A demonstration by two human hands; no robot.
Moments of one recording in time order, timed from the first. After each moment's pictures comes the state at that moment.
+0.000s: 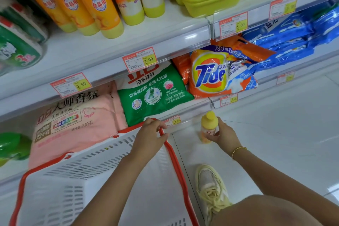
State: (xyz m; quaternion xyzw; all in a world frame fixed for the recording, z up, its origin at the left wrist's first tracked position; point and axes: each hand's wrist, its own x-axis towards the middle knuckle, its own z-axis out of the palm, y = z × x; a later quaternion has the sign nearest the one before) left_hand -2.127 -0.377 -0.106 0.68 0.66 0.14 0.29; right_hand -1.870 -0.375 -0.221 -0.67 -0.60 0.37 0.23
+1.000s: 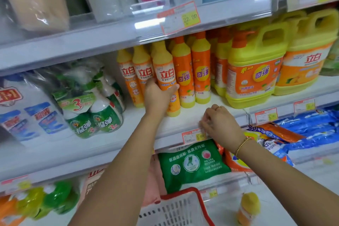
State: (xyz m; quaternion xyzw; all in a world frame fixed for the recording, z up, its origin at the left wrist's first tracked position) left_hand -2.165 -0.225 0.148 0.55 0.62 0.53 0.18; right_hand -1.990 -0.269 0.082 -0.56 -0.78 0.04 0.27
